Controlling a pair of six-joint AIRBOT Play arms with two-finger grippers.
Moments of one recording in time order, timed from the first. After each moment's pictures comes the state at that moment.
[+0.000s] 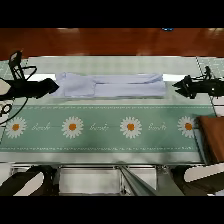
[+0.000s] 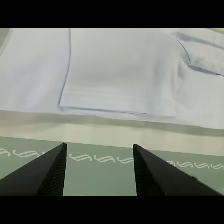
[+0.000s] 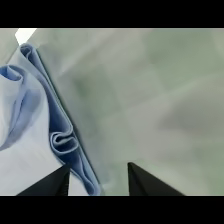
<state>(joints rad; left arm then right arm) 0.04 -1.05 0.89 1.17 -0.83 -1.56 -0.44 -1.75 1.25 -0.68 1.04 1.27</state>
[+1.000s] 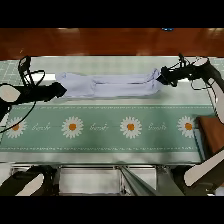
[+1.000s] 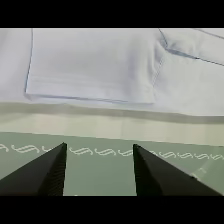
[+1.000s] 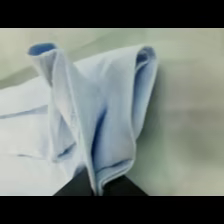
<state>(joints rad) -0.04 -1.01 0.82 1.14 -0.76 -1.60 -0.19 -1.92 1.61 -0.86 1.14 1.43</state>
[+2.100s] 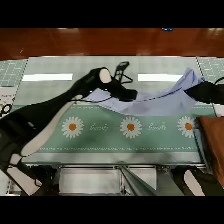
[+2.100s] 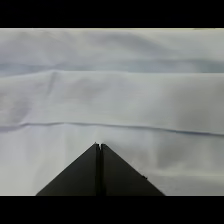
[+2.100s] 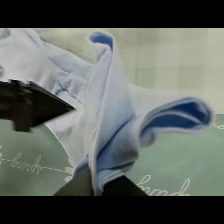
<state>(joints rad) -0.68 -1.86 1.64 0.94 -0.97 -1.56 -0.27 -0.76 1.01 -0.94 1.33 1.37</state>
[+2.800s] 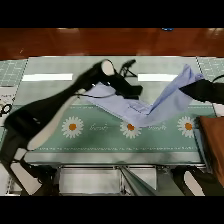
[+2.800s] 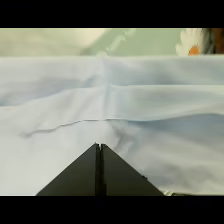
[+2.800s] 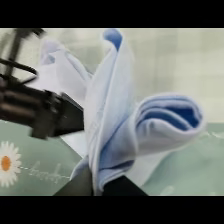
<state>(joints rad) -0.60 -1.87 1.76 0.85 -1.13 -1.55 -0.17 -0.78 0.99 -0.89 1.23 1.43</state>
